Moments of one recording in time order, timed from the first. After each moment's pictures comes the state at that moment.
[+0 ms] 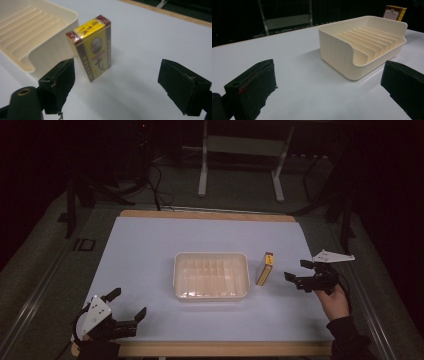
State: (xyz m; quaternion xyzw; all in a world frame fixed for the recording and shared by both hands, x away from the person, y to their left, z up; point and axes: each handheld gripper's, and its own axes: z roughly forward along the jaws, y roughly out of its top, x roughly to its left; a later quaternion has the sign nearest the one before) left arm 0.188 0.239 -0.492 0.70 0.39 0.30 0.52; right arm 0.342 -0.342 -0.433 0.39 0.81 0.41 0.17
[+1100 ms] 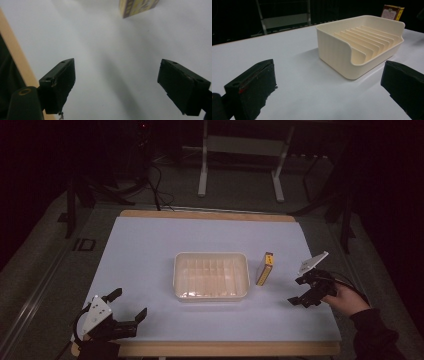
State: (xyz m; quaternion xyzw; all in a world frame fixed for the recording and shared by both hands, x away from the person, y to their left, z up) left arm 0.188 0.238 -0.492 0.70 0.39 0.29 0.52; right arm 0.342 -0.331 -0.435 0.25 0.95 0.20 0.03
